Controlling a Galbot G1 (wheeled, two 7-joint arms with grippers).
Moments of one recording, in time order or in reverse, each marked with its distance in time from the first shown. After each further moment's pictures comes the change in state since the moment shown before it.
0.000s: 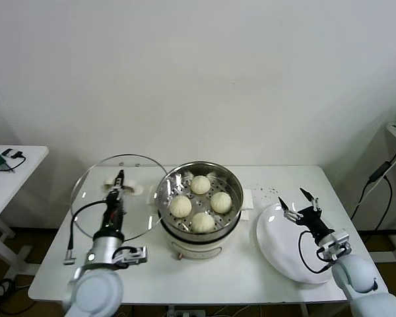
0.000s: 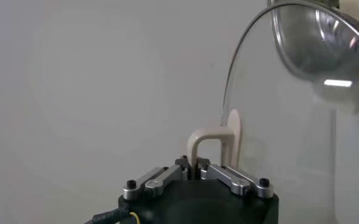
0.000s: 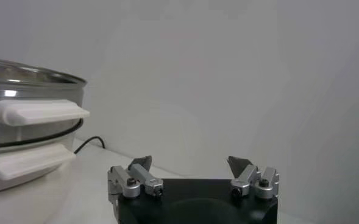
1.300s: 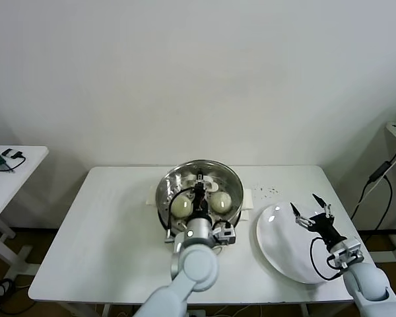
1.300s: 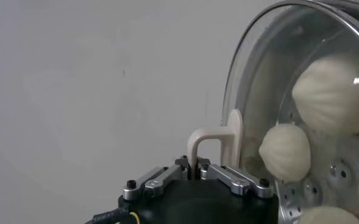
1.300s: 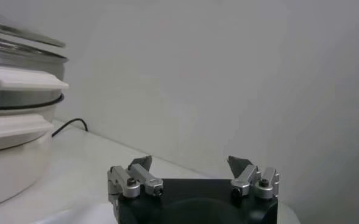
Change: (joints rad) left arm -0.321 -0.378 0.372 0.361 0.150 0.140 0.131; right arm -0.049 0.015 0.094 -0.038 -0.052 0.038 -0.029
